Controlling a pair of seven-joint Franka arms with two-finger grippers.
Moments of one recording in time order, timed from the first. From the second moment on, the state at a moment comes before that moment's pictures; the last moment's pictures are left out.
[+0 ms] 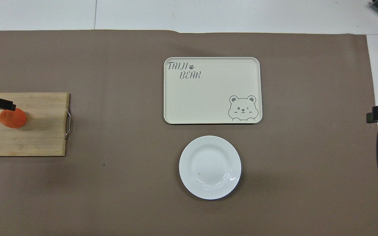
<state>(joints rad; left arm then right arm) 0.28 0.27 -0.02 -1.78 -0.02 2.07 0.42 0.05 -0.09 -0.09 -1.54 -0.02 1.47 0.07</state>
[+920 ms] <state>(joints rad) 0.30 0.32 -0.02 -1.81 -0.02 2.12 0.43 0.05 -0.09 -0.09 -1.54 -0.02 1.47 0.07</state>
